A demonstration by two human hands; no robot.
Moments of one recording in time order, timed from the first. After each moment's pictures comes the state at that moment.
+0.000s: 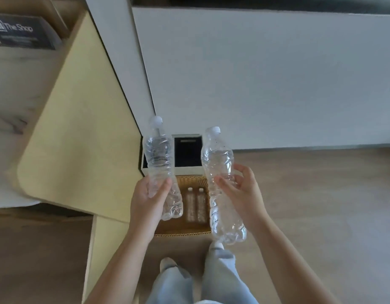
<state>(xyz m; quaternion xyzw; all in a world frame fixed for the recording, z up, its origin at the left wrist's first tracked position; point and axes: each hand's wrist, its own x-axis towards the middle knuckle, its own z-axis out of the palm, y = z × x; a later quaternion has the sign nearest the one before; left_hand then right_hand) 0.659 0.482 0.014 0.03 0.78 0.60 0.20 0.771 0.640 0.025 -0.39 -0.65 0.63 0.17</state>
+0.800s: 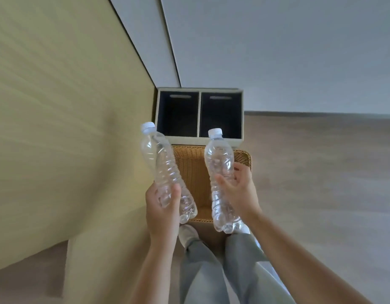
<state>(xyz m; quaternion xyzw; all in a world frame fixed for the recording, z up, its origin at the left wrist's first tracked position) 0.595 0.518 -0.223 -0.15 0.83 0.51 0.17 0.650 0.674 -0.241 -0.44 -0.65 0.62 -0.01</state>
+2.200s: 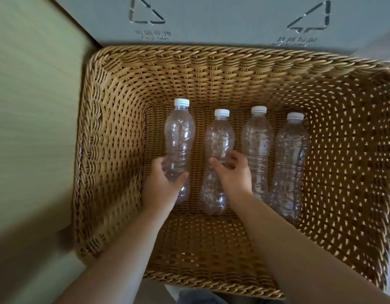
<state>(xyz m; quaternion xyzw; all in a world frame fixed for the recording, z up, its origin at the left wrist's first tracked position) 0.559 0.476 -0.768 -0.03 0.90 0.31 0.29 0.621 0.618 -0.775 -0.57 -0.56 0.60 -0.09</state>
